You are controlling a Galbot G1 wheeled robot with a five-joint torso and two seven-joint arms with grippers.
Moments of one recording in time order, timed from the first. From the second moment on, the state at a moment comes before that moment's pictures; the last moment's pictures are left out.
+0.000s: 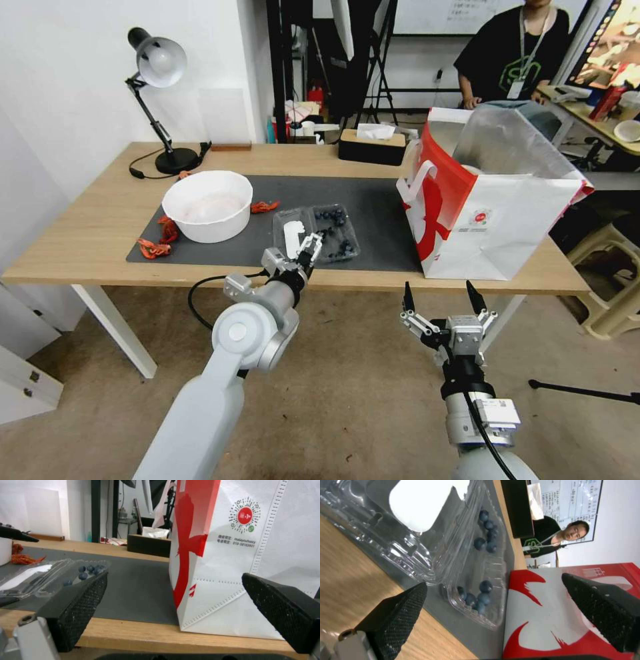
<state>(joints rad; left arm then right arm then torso) 1.03 -1.37 -0.16 -1.99 -1.63 0.09 -0.65 -1.69 1.17 0.24 2.31 -0.01 0.01 0.50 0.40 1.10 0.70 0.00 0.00</state>
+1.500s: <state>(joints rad) 1.03 -1.34 -0.11 -1.94 -1.38 0.05 -0.52 -1.68 1.18 0.24 2.30 -0.01 0.00 0.50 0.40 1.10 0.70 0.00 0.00</state>
